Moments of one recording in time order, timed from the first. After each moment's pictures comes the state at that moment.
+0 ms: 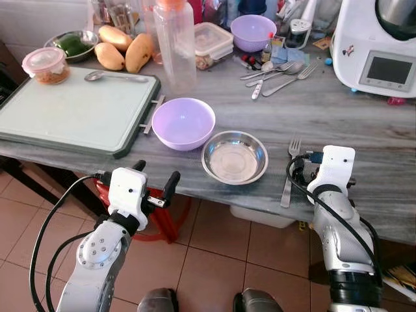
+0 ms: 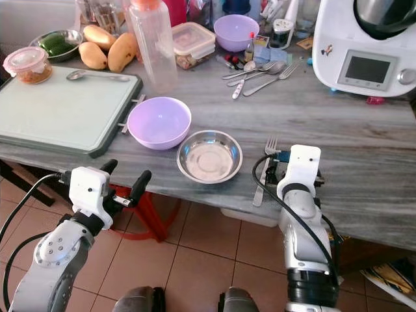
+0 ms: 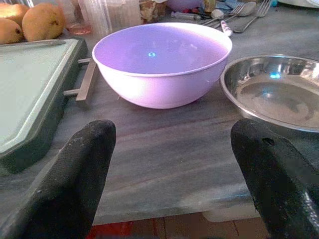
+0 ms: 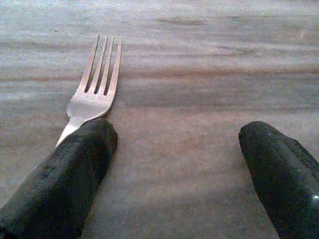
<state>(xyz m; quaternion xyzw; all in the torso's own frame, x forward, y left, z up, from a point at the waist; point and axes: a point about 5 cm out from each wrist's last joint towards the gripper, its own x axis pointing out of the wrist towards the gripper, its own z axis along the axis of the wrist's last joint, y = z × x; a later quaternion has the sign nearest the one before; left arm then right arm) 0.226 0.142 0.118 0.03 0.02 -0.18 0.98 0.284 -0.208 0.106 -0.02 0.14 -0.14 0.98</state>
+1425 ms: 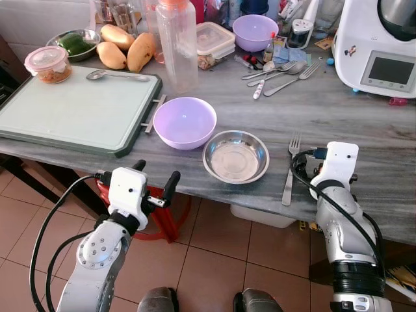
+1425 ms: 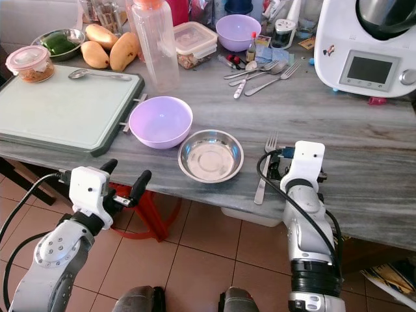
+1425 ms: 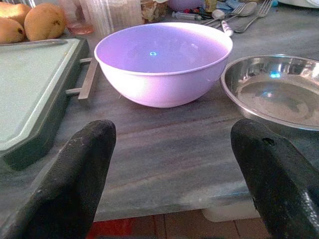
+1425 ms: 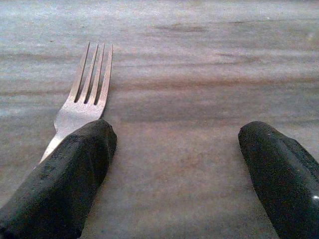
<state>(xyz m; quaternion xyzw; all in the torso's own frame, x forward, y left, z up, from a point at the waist) 0.226 0.142 0.119 0.03 0.02 -0.18 0.98 0.297 -0.213 0.106 -0.01 0.13 -0.12 0.99</state>
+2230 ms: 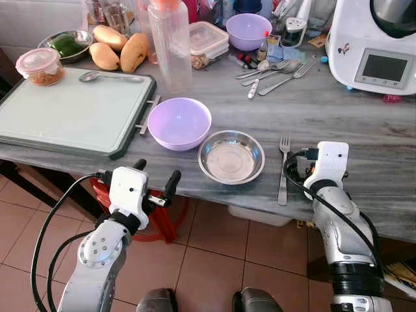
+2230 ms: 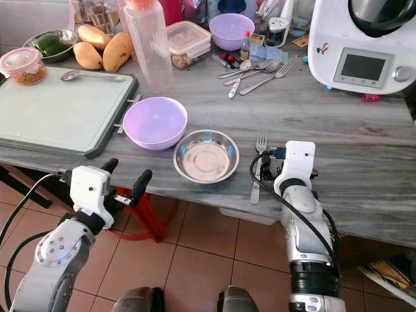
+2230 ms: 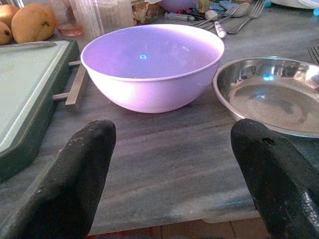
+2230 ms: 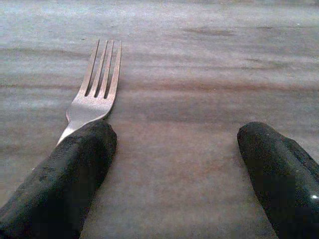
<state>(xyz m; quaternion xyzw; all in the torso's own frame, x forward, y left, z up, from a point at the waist) 0.227 0.141 0.119 0.03 0.02 -0.18 0.98 0.298 -0.203 0.106 -0.02 0.12 -0.06 0.99</state>
